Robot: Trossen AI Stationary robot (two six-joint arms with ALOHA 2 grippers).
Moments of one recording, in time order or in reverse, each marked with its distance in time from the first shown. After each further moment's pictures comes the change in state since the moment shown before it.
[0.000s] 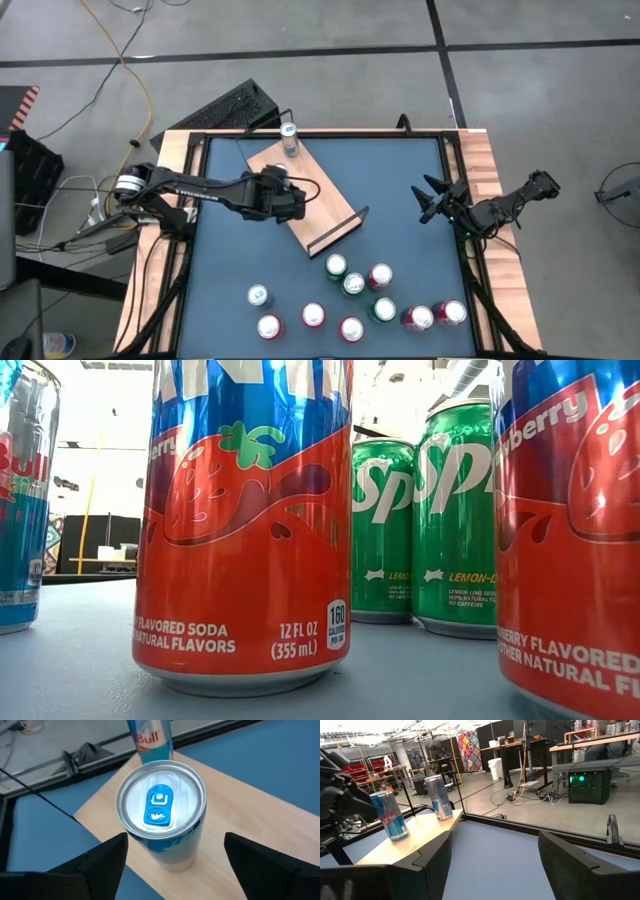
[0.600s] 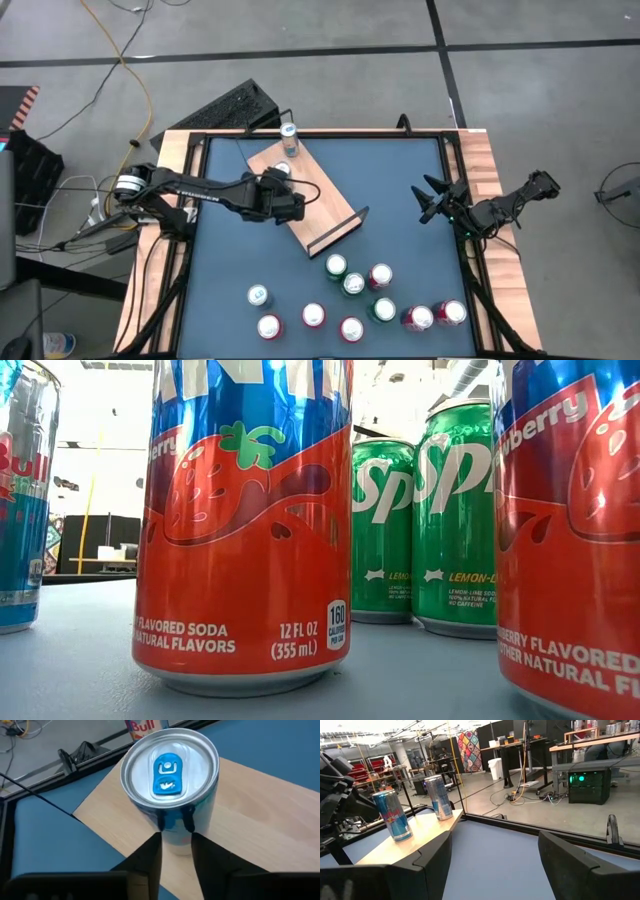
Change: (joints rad) left arm -0.004 0.000 -0.029 0.007 0.019 0.051; right arm 0.000 0.000 0.000 0.000 0.000 0.001
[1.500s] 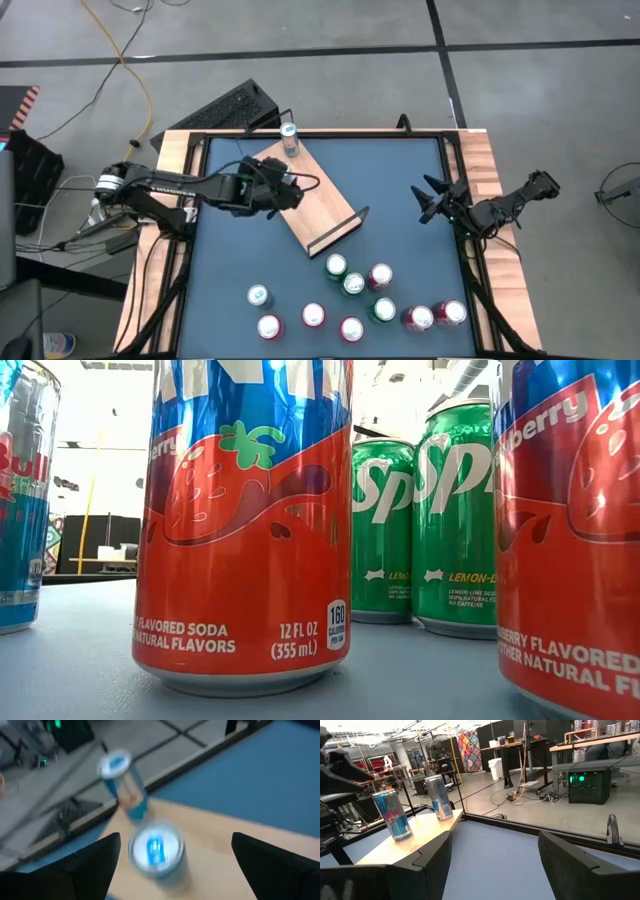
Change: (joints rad) left arm 0.002 -0.162 0.004 0.213 -0.078 0.424; right arm 0.000 0.000 0.000 0.000 -0.001 0.000
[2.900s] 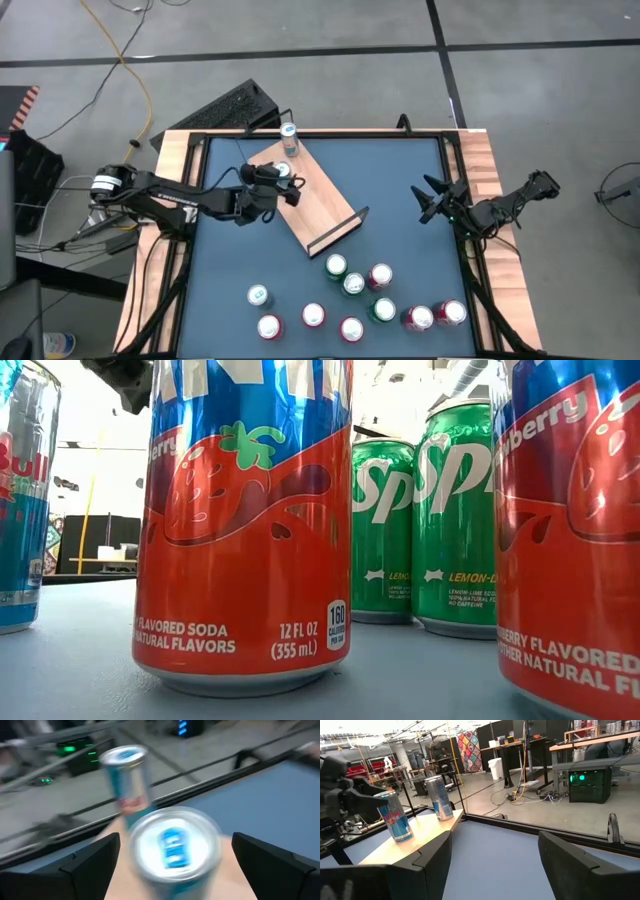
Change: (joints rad) left arm 0.037 -0.045 -0.470 0.833 -0.107 0.210; right arm 0.000 0.000 0.000 0.000 0.001 0.010
